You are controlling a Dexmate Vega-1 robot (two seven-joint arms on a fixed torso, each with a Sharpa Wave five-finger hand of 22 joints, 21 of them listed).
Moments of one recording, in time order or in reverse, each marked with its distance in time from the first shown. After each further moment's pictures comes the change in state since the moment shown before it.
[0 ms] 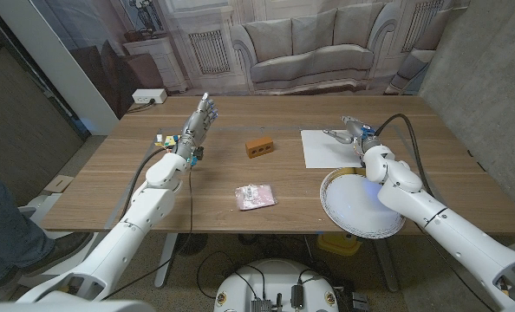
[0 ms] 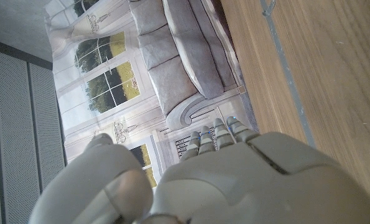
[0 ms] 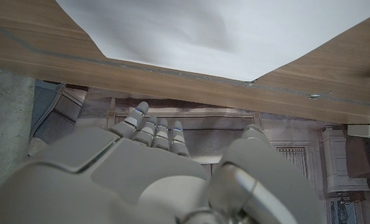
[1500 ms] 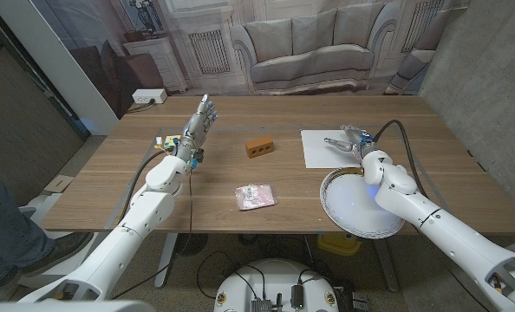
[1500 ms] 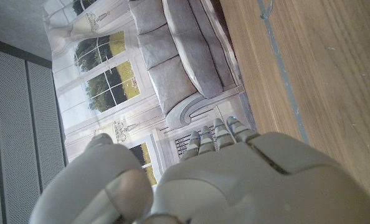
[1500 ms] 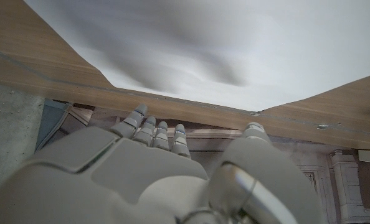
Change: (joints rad) left arm 0.030 0.018 0.013 -0.042 -0.011 0.003 0.043; left_hand 0.004 0.004 -0.008 0.000 0.000 0.002 -0.002 0.000 0.000 0.000 0.000 0.000 0.000 0.000 0.000 0.000 0.000 0.000 0.000 0.000 0.000; right arm 0.023 0.022 -0.030 0.086 -0.018 -0.013 0.028; right_hand 0.016 -0.002 -0.008 -0.015 0.004 -0.029 -0.054 -0.004 0.000 -0.047 -0.014 -0.008 0.004 -0.019 0.020 0.000 0.000 -0.018 0.011 -0.037 0.000
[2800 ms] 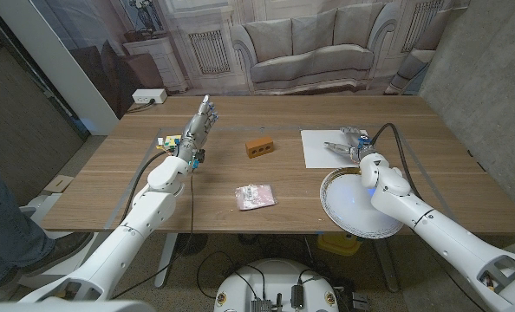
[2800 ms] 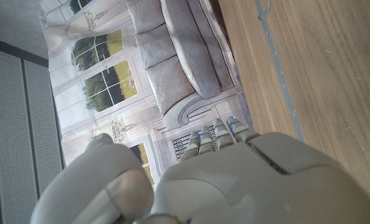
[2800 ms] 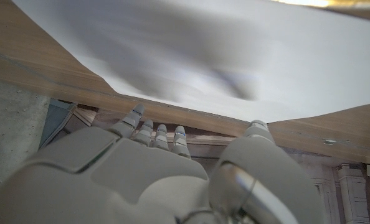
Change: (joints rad) left arm -0.009 -0.007 0.009 0.017 -0.001 -0.001 0.005; left_hand -0.002 0.006 -0.011 0.000 0.000 0.001 -0.001 0.000 0.000 0.000 0.000 0.000 0.000 0.000 0.000 0.000 0.000 0.000 0.000 0.000 0.000; right arm 0.018 0.025 -0.031 0.052 -0.043 -0.021 -0.019; right_hand 0.018 -0.022 -0.018 -0.018 0.004 -0.027 -0.009 0.000 0.000 -0.051 0.016 0.000 0.000 -0.058 0.025 -0.008 0.000 -0.007 0.040 -0.030 0.000
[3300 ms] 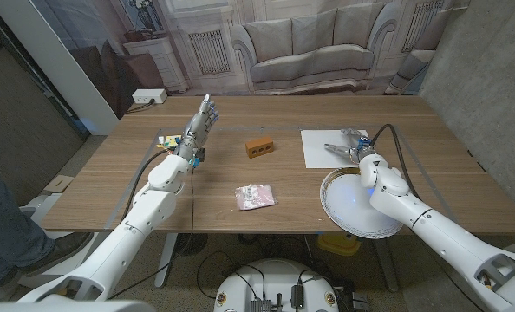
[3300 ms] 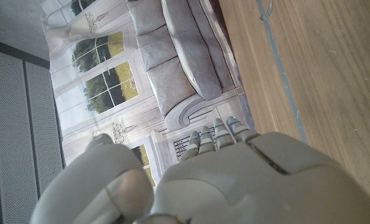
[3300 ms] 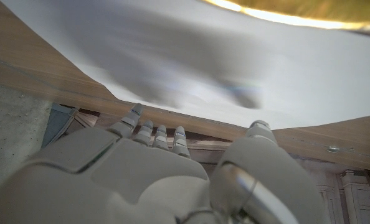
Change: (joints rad) left arm -0.011 -0.002 0.002 0.004 0.003 0.005 -0.007; left_hand 0.000 0.000 -0.008 0.000 0.000 0.000 0.000 0.000 0.000 0.000 0.000 0.000 0.000 0.000 0.000 0.000 0.000 0.000 0.000 0.000 0.000; right arm 0.012 0.010 -0.010 0.025 -0.005 -0.009 0.012; right_hand 0.001 -0.009 -0.004 -0.004 0.004 -0.011 0.000 0.000 0.000 -0.011 0.000 0.000 0.000 -0.012 0.002 0.000 0.000 0.004 0.014 -0.011 0.000
